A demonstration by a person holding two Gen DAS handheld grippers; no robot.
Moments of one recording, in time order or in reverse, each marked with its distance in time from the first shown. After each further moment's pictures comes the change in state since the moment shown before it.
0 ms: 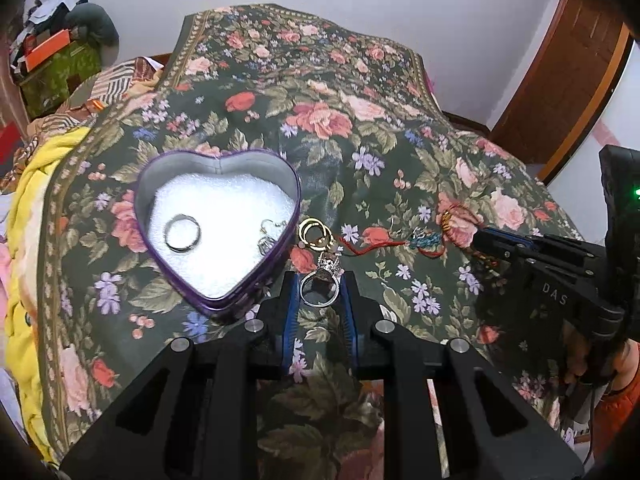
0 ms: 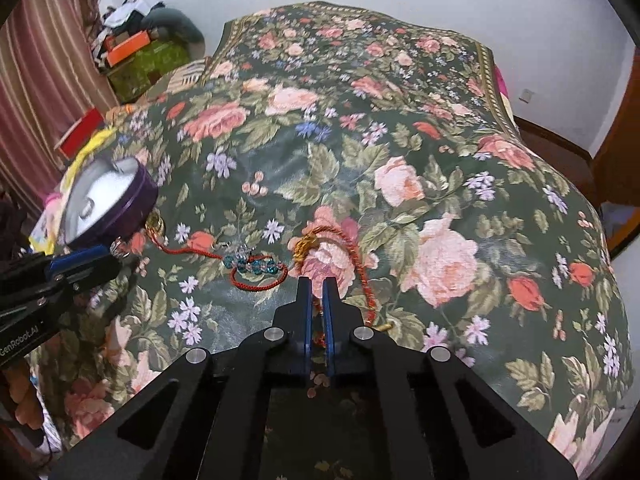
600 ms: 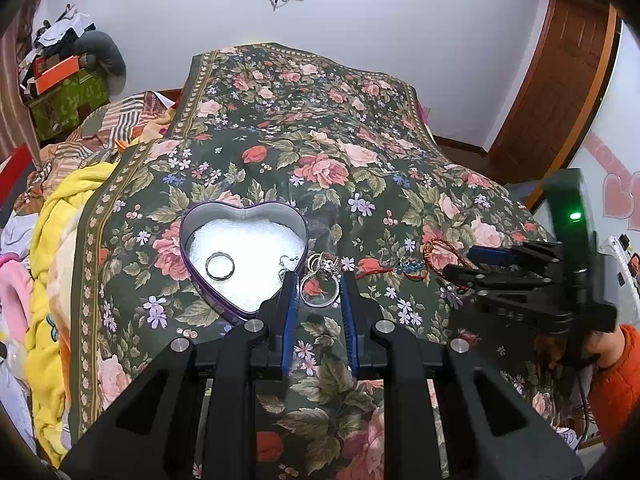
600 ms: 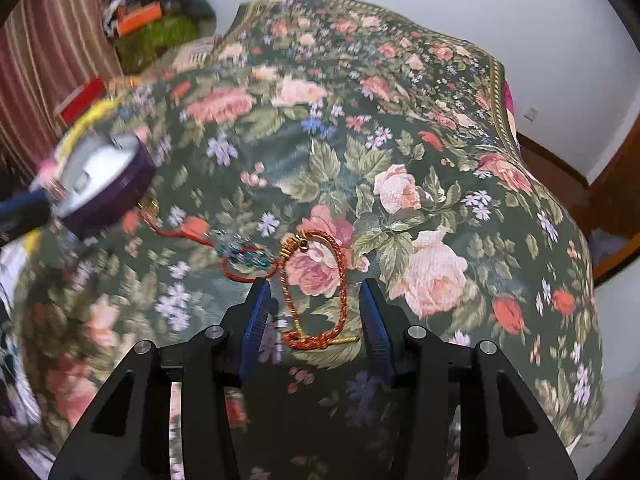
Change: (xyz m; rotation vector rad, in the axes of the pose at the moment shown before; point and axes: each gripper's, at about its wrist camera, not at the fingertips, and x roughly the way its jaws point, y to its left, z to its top) left arm -0.045 0.001 0.005 0.023 -0.108 0.012; right arm 0.010 0.007 0.006 -0.139 0.073 -0.059
